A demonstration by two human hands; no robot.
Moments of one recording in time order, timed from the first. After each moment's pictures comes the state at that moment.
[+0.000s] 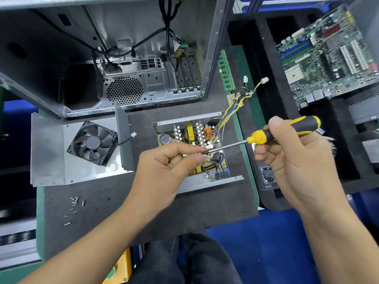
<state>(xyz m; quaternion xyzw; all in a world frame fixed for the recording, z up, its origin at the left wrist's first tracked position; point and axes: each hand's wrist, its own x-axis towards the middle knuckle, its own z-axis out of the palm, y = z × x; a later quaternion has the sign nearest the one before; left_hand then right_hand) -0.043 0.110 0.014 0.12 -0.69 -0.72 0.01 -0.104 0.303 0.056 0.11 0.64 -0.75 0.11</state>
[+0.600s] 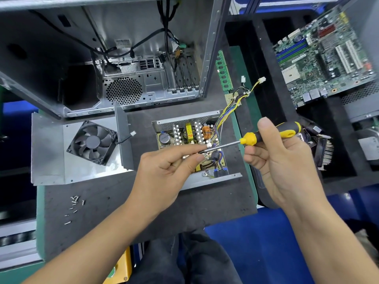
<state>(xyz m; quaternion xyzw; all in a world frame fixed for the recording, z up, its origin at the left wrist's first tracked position) -0.037 0.109 0.006 0.03 -0.80 -0.59 0.11 -0.098 0.296 0.045 0.16 0.62 -0.75 0.14</state>
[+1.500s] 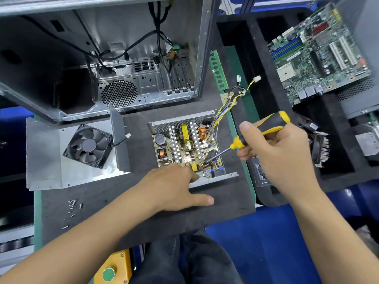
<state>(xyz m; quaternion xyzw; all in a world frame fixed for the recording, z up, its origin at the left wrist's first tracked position) -0.058 0.110 -0.011 -0.07 -0.89 -0.18 -0.41 -0.105 0.309 0.037 0.01 0.80 -0.60 0.05</state>
